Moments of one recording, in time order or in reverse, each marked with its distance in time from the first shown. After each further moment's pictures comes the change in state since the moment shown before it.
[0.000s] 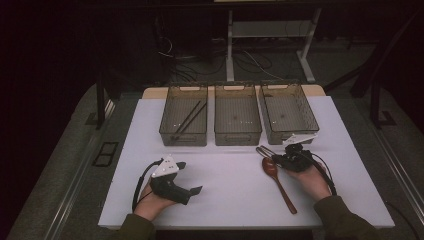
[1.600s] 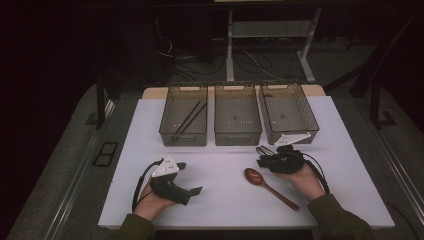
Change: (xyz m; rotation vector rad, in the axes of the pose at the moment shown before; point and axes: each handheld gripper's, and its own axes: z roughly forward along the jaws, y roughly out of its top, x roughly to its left) left arm 0.000 0.000 0.000 0.007 -0.012 -0.001; right arm 0.023 0.012 0.001 -0.063 0.206 -0.055
